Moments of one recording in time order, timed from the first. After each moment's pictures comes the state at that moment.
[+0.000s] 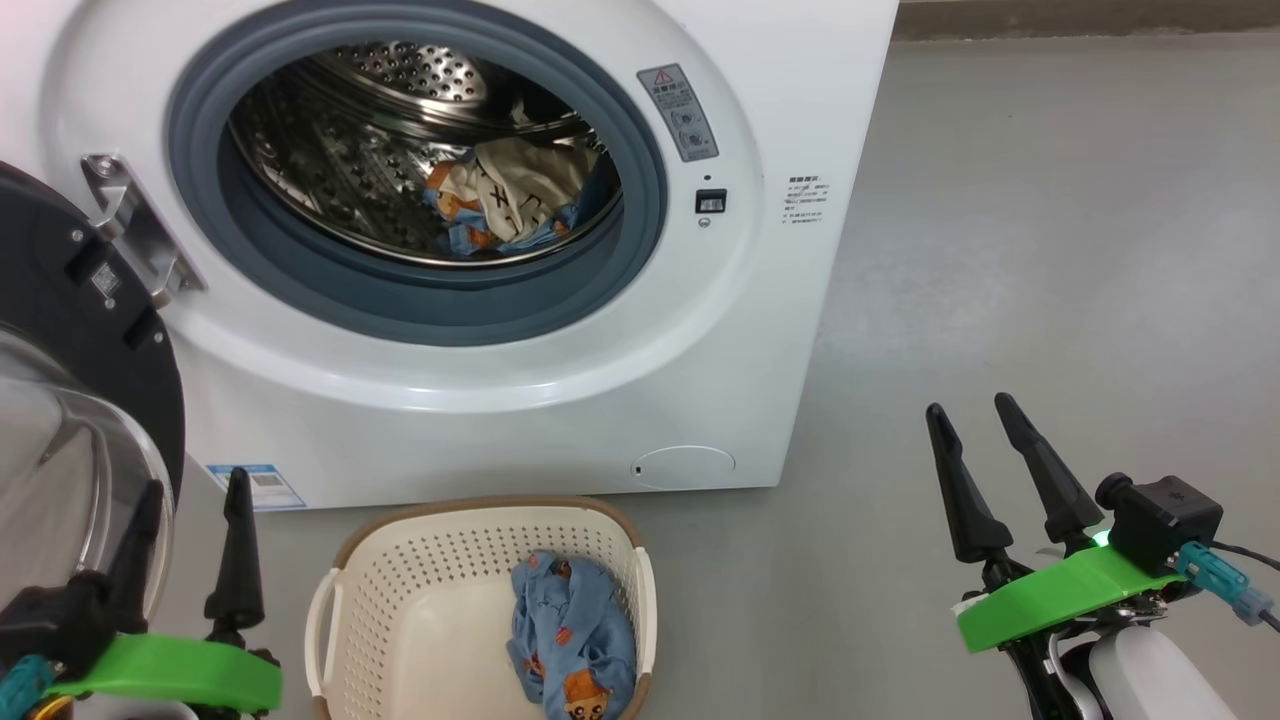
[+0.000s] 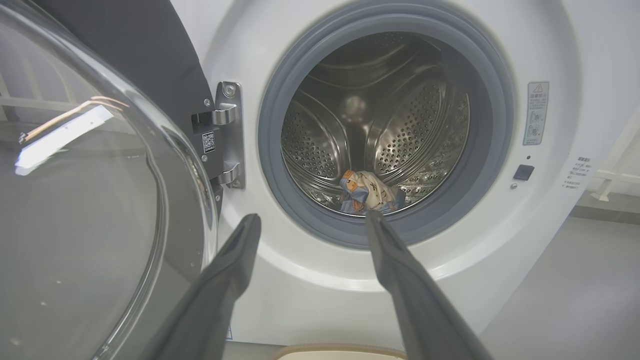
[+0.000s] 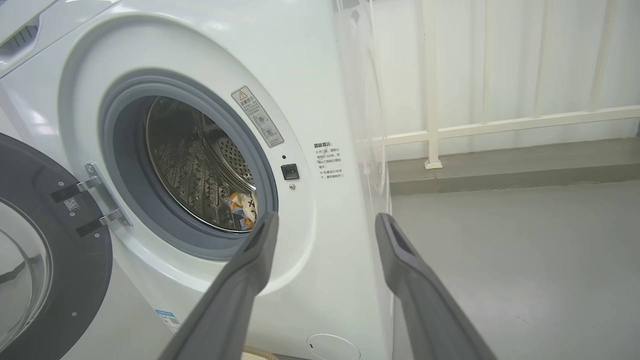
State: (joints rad) left arm -0.17 0.32 -0.13 0.32 -0.55 0.00 -0.26; right arm -0.17 -0.16 0.18 0.24 0.44 0.12 -0.25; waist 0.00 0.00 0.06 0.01
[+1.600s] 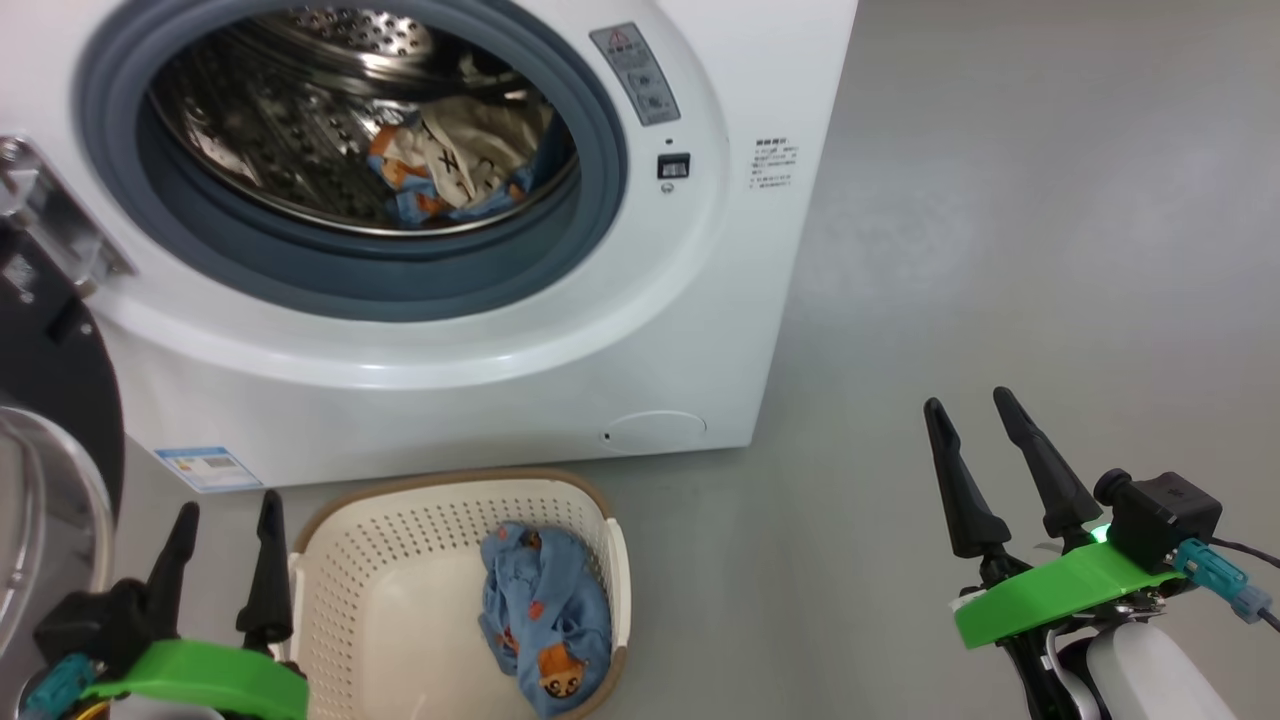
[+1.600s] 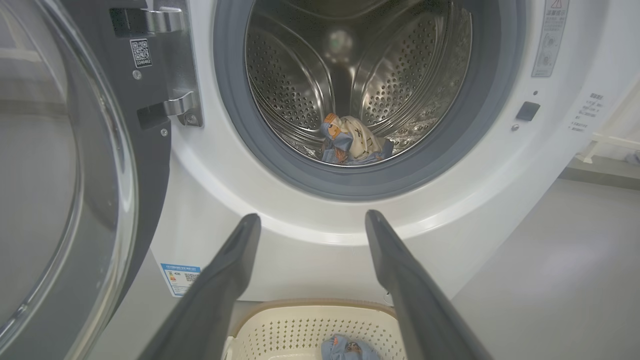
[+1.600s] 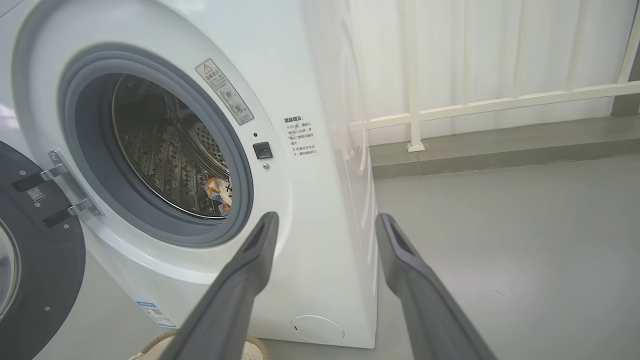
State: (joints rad) left arm -0.18 0.26 -0.12 0.40 -0.51 -0.07 -0.25; right arm -0.17 -0.15 0.18 0.23 0.43 0.12 -0.25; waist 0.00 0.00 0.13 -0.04
